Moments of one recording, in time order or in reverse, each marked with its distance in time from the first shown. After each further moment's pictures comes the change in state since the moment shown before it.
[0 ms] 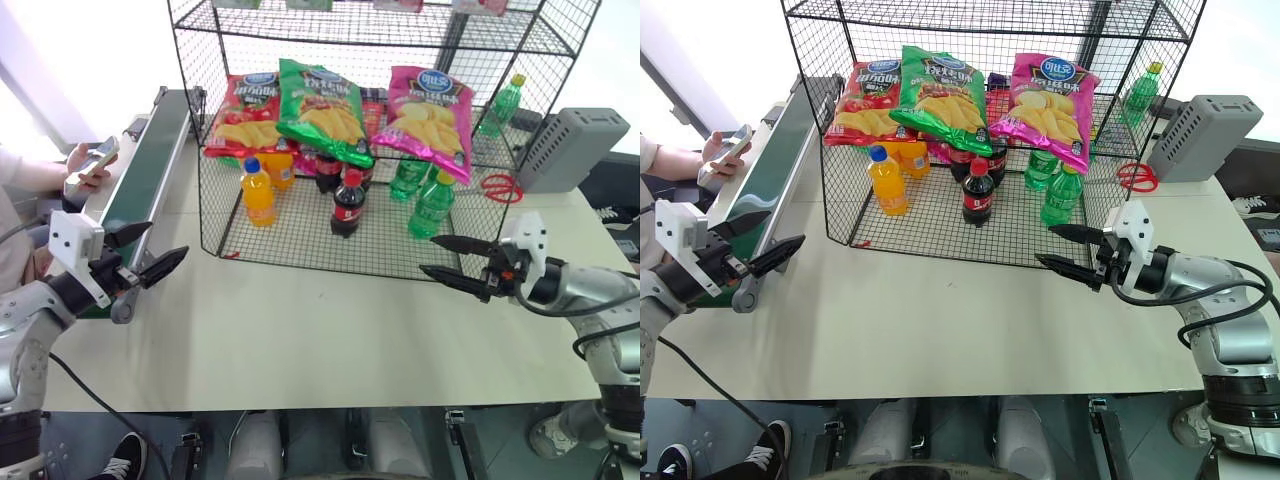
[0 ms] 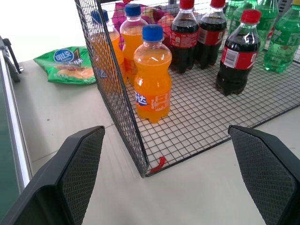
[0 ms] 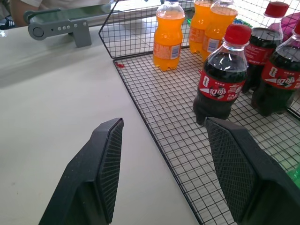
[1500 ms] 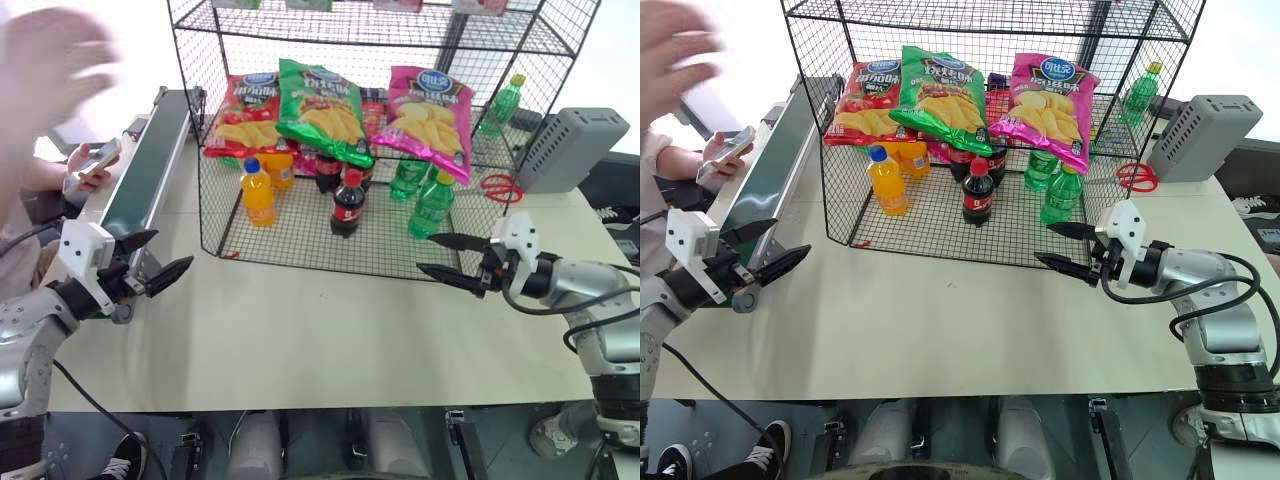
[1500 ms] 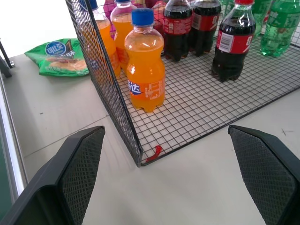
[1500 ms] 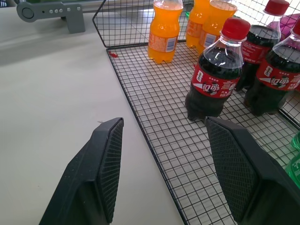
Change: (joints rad) left arm 0.023 -0.005 -0.025 0.003 0.047 -0.033 -0.020; right arm -0.048 0.008 0.039 0.077 -0.079 -0.089 0.017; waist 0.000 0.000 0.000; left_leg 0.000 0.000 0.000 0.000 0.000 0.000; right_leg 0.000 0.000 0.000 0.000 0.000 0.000
